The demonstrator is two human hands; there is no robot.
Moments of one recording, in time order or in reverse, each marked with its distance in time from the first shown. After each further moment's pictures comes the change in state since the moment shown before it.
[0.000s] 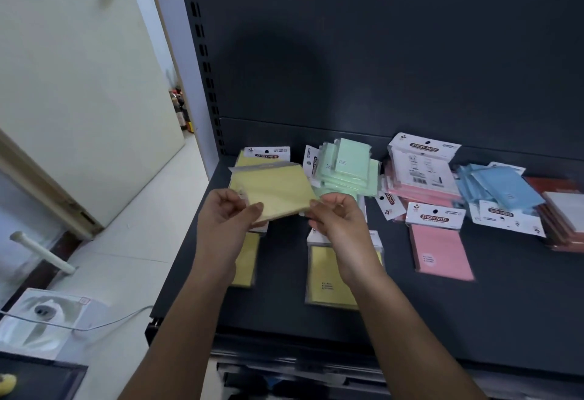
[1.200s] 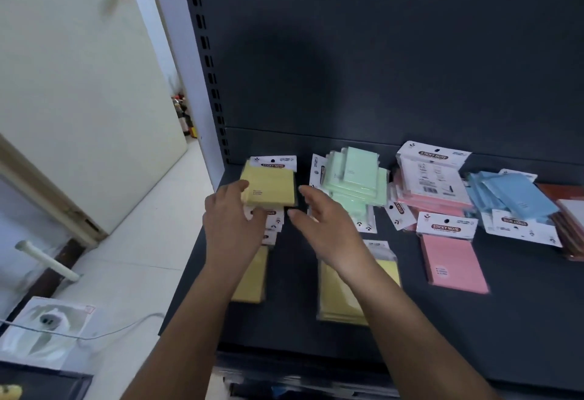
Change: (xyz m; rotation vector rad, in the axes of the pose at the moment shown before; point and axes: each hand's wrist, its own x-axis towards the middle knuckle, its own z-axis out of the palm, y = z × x) left_hand 0.025 0.002 0.002 0.966 0.046 0.277; right_hand 0.000 -0.024 0.024 -0.602 -0.239 -0.203
